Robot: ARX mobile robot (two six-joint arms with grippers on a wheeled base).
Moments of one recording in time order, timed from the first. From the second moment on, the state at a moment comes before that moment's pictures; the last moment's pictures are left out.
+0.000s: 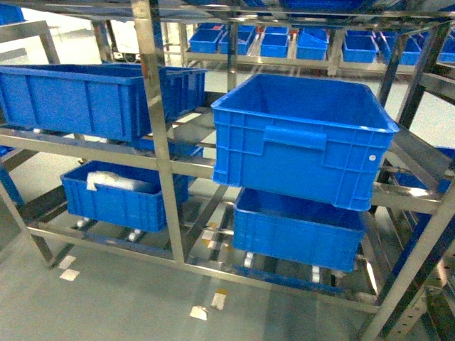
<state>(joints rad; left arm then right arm) 0.00 0.01 0.01 0.00 0.00 0.00 -0.07 0.59 0.10 0.57 -0.03 0.11</state>
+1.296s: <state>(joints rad) 0.00 0.01 0.01 -0.01 0.00 0.00 -0.07 0.59 0.10 0.57 -0.03 0.11</state>
